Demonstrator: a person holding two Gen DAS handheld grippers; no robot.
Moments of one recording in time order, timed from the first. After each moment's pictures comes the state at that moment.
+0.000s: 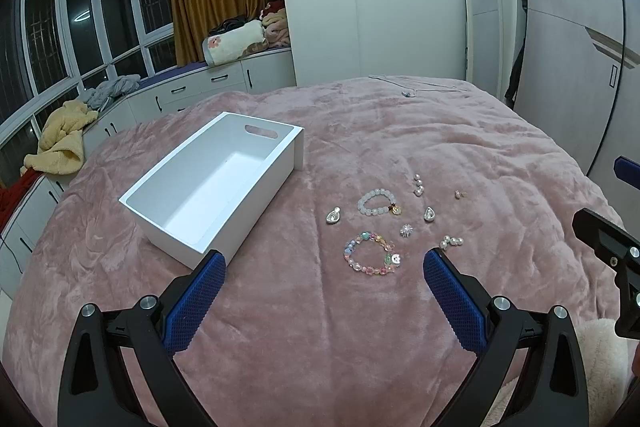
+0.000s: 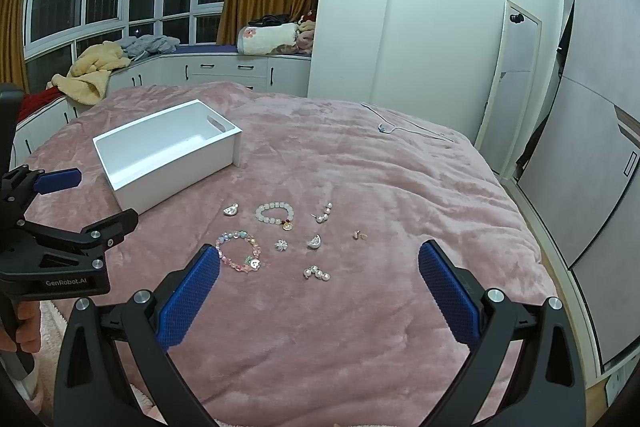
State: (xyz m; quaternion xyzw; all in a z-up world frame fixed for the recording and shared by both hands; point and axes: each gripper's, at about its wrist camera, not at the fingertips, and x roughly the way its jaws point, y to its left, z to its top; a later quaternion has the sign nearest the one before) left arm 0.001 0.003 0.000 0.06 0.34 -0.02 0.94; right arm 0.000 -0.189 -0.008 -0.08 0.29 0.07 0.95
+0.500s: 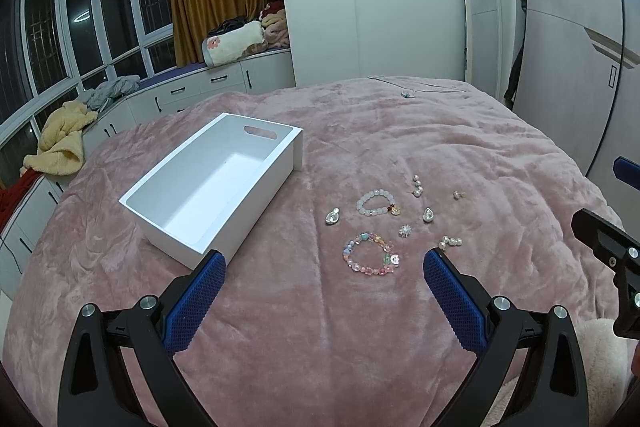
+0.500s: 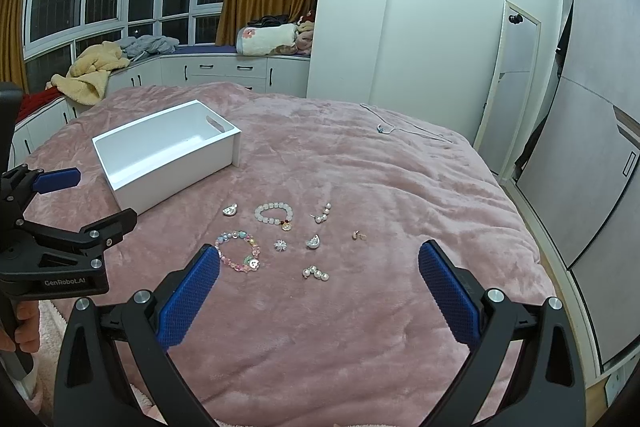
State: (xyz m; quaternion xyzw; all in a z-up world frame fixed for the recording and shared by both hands) left arm 0.001 0.003 0.000 0.06 0.34 -0.02 0.94; right arm -0.001 -0.189 -0.008 -0.08 0.29 0.07 0.95
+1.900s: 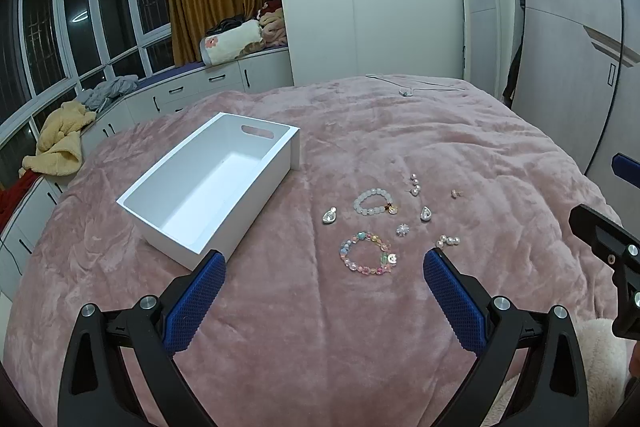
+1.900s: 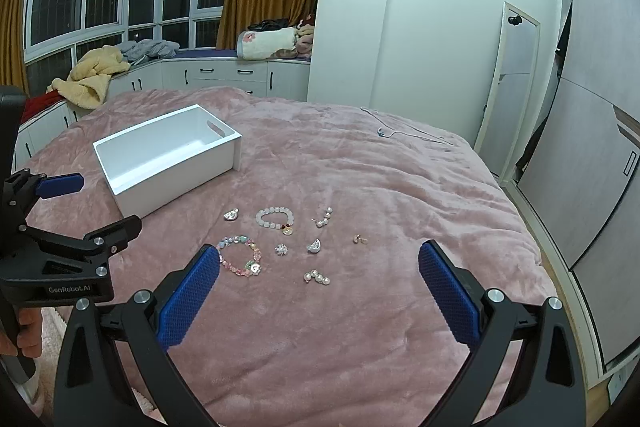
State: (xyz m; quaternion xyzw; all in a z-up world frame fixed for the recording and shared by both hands) left arm 0.001 -0.009 0.003 0.07 0.34 -0.03 0.94; right arm -0.001 -0.189 -0.007 -0.07 0.29 0.07 0.95
